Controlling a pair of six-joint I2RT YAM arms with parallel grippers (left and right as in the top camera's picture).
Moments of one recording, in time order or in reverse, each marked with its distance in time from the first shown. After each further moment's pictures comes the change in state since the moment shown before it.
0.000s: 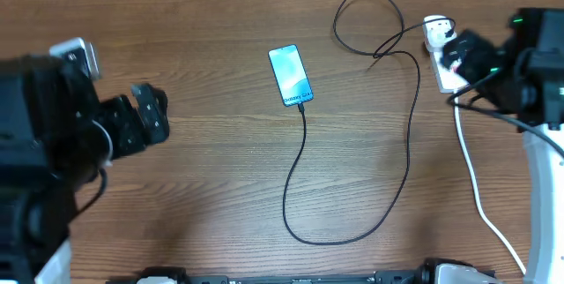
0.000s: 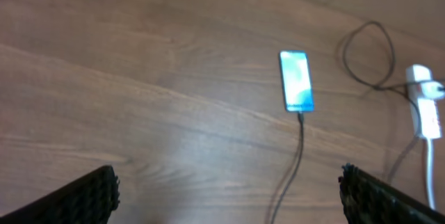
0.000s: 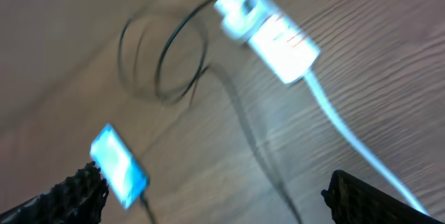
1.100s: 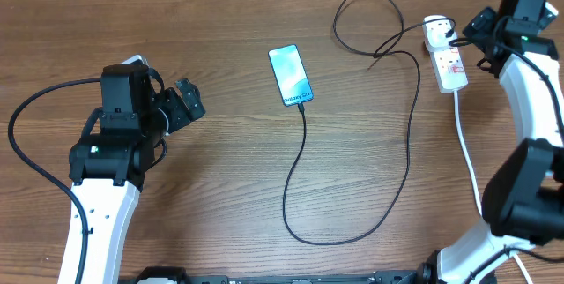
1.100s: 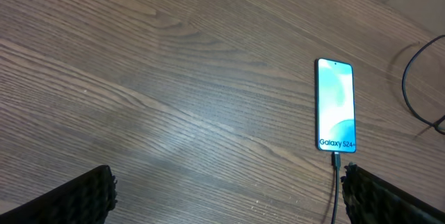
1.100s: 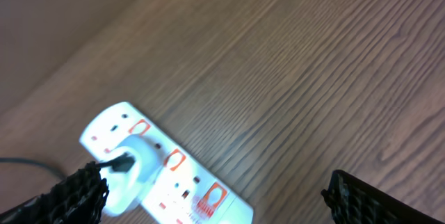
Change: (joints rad) left arm 0.000 -0.017 -0.795 0.747 -0.005 -0.141; right arm -0.089 0.510 0.004 0.528 0.348 -0.019
